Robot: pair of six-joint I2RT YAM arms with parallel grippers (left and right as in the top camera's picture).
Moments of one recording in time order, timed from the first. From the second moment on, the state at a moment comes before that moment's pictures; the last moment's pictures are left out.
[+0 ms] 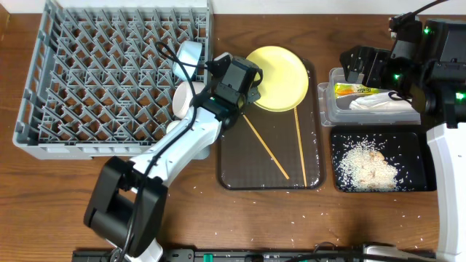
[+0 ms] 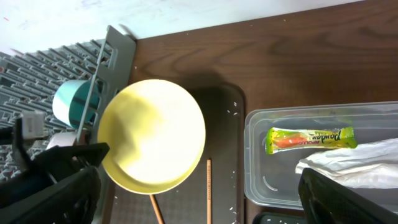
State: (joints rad) left arm -0.55 1.78 1.27 -0.31 -0.14 -0.93; right arm -0.03 1.43 1.55 -0.86 -0.32 0.20
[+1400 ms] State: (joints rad) left arm 0.18 1.44 1.27 -0.51 -0.08 -0.25; right arm -0.03 1.43 1.55 -0.86 -0.32 0.20
